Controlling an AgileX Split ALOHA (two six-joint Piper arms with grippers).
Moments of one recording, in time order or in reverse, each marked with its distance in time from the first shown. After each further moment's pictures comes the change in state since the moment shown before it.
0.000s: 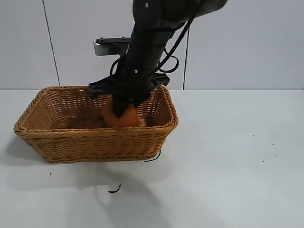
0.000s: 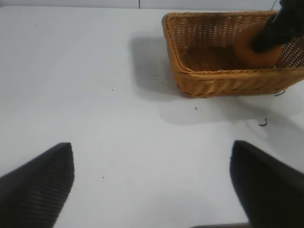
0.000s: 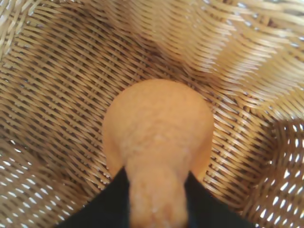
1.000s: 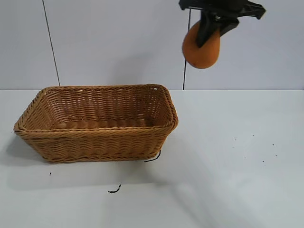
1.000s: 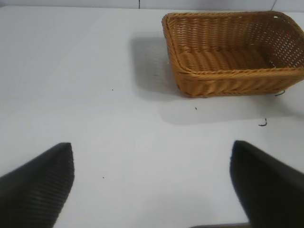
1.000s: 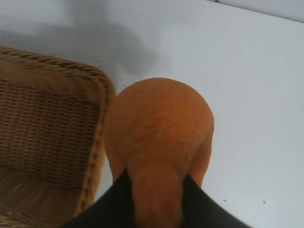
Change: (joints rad) left arm 0.000 0.000 0.000 0.000 0.000 0.000; right arm -0.066 -0.243 0.015 -0.022 0.058 -0.039
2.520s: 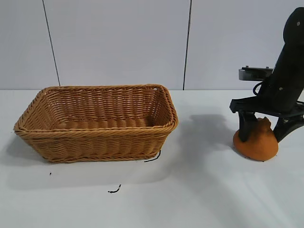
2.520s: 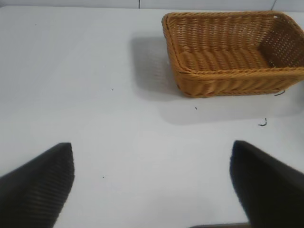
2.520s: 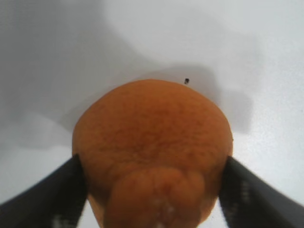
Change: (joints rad) left arm 0.000 0.000 0.000 0.000 0.001 0.000; right arm -0.492 0.044 0.504 0.045 -0.106 -0.010
